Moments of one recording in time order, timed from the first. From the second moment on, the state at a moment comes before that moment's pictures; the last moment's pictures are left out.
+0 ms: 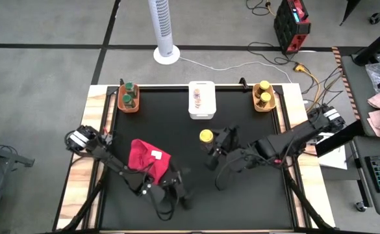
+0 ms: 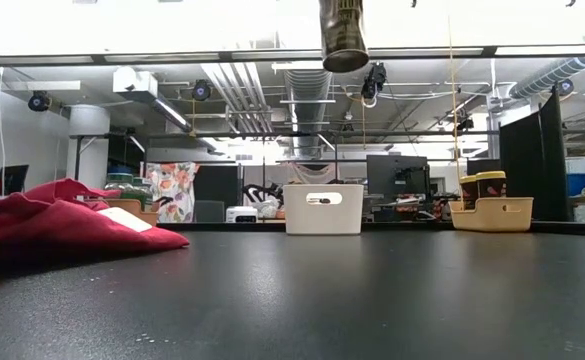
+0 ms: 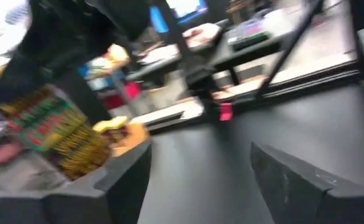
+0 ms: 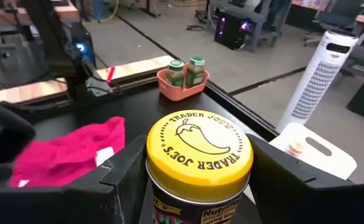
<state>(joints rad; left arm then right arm) -0.62 1.85 1.07 0.69 -0.97 0.32 0.40 1.52 1.28 -0.30 0.94 0.39</state>
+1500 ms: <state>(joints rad) -0.92 1.56 1.04 0.55 -1.55 0.58 -0.43 1.01 0.59 0.06 0.67 0.10</state>
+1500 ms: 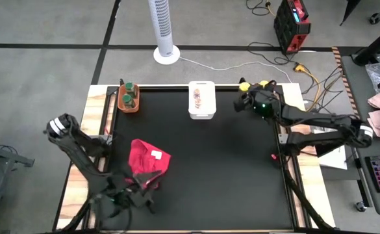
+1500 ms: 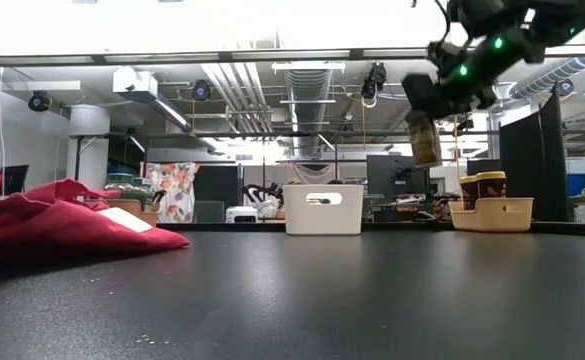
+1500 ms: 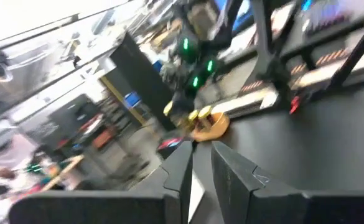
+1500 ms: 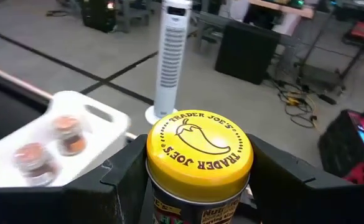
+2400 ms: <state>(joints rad) -0.95 1.08 0.67 0.53 -1.57 0.46 -0.81 1.02 0.35 0.30 0.50 0.05</state>
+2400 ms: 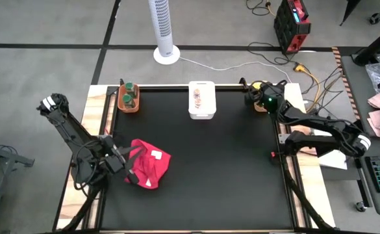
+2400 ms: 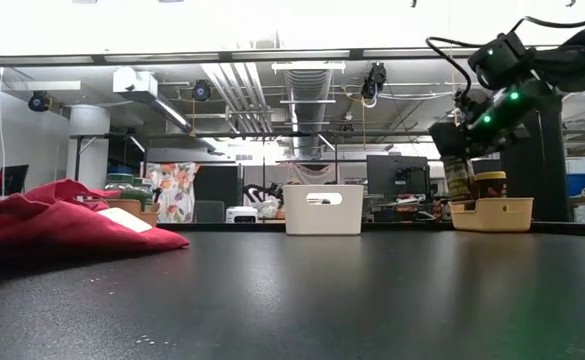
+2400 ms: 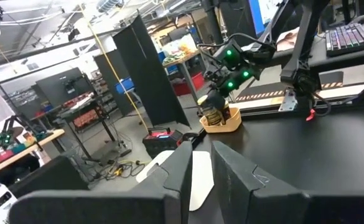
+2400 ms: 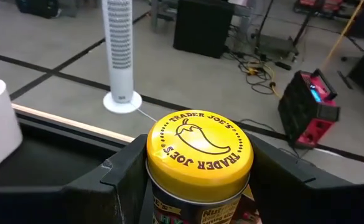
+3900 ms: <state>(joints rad) -0.95 1.09 0.66 0.53 -1.57 0.43 -0.81 1.02 0.33 0.35 0.49 -0.05</state>
